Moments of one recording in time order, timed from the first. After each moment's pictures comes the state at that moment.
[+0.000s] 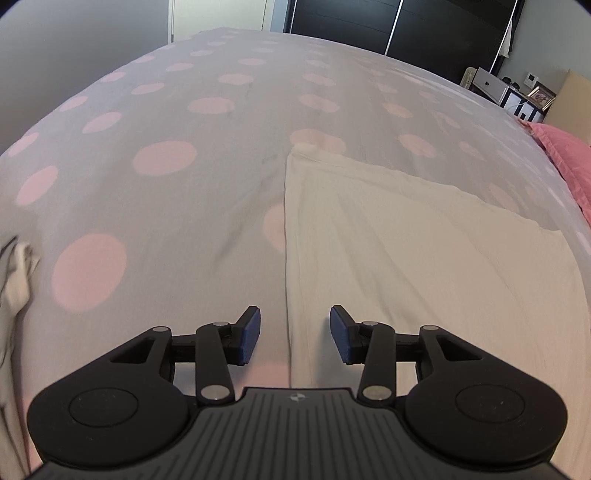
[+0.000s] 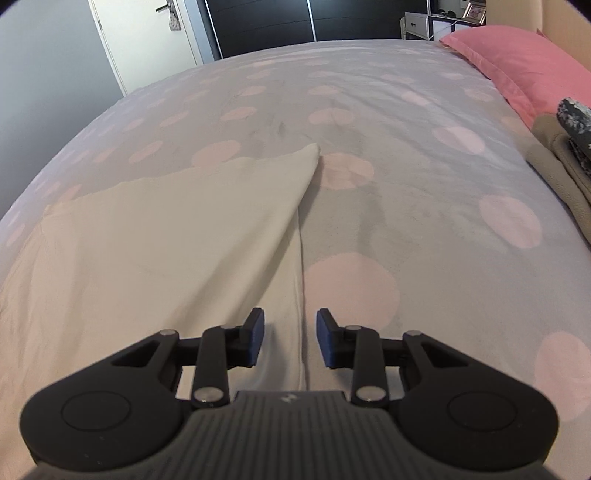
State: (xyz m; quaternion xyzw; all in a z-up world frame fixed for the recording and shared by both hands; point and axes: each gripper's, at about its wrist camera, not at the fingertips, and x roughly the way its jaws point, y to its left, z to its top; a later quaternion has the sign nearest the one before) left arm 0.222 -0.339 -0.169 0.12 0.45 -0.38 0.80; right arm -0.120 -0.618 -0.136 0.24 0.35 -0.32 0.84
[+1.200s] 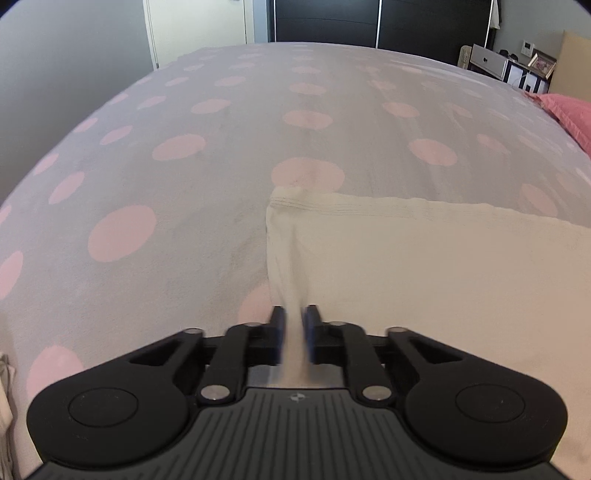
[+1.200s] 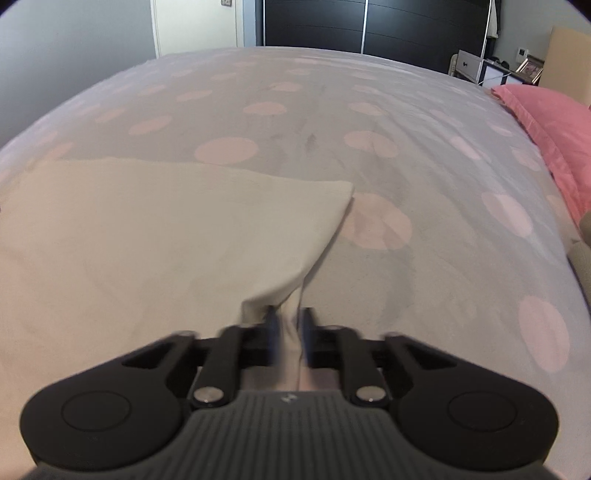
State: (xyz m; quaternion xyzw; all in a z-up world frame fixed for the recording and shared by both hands) left arm 0.248 -0.415 -0.182 0.19 0.39 -0.37 0.82; right arm -0.058 -0.652 -0.148 0.11 0.40 -0.30 0.86
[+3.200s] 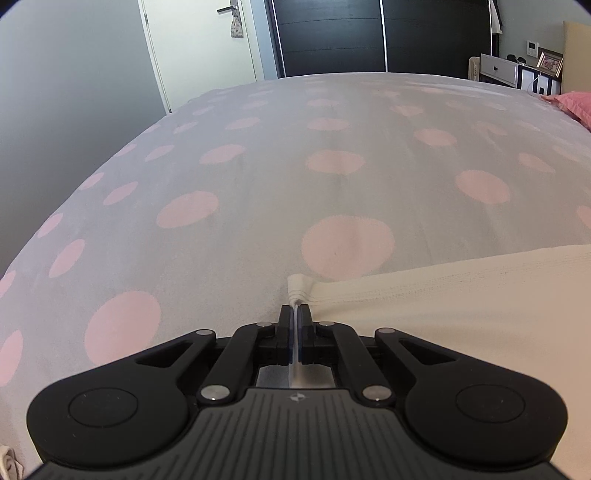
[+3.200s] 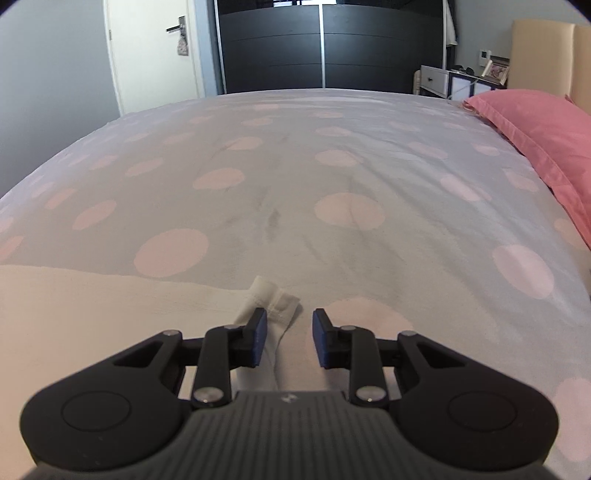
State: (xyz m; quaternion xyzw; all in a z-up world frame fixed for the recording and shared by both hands) left arm 0.299 -0.456 -0.198 0.22 0.32 -0.35 0.85; right arm -0.014 -0.722 -0.143 0.16 0.30 -0.36 0.87
